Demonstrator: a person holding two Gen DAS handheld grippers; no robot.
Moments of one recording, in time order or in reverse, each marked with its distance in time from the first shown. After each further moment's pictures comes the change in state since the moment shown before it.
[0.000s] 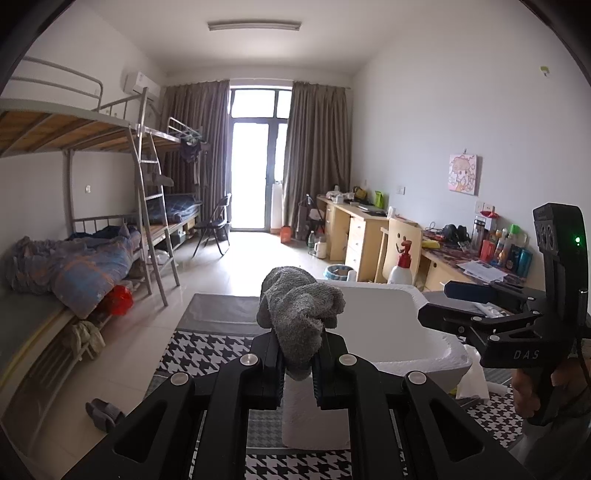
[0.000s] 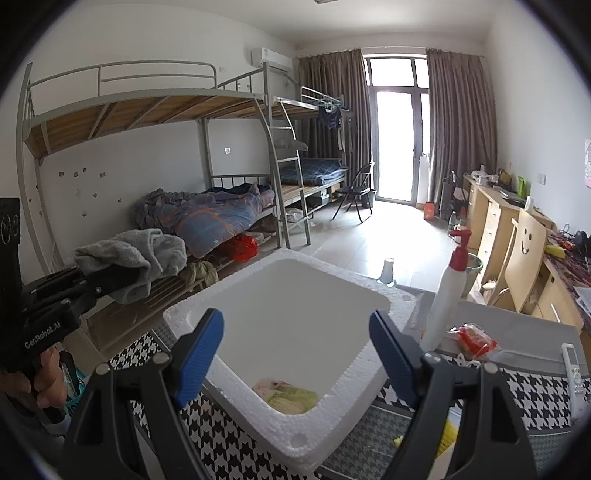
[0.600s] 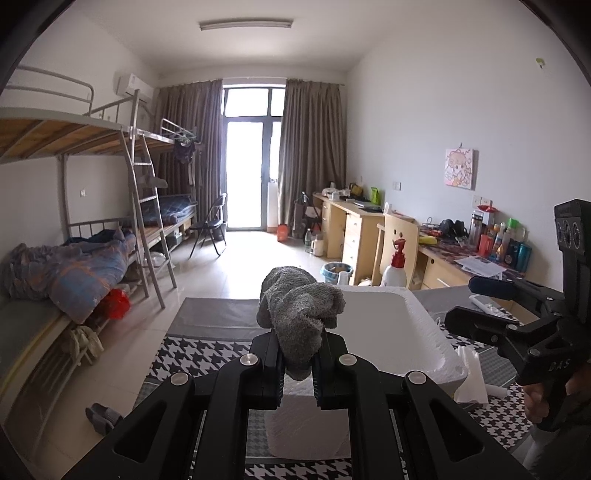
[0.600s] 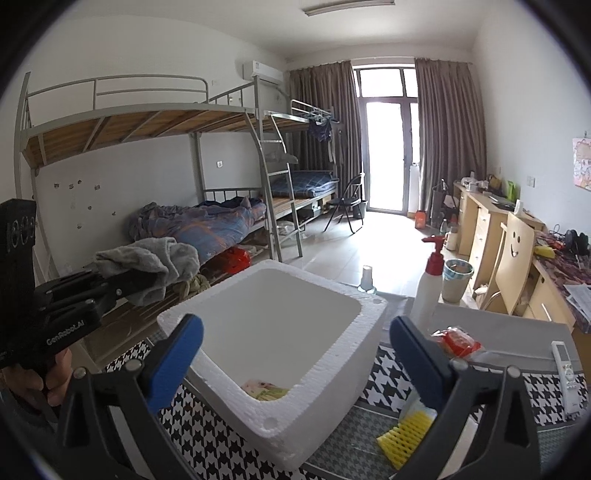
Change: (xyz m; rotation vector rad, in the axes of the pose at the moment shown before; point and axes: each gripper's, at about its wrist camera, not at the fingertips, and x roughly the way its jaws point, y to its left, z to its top) left arm 0.012 -0.010 0.004 0.025 0.009 -0.005; right arm -0.020 -0.015 -0.003 0.017 -0.057 -0.029
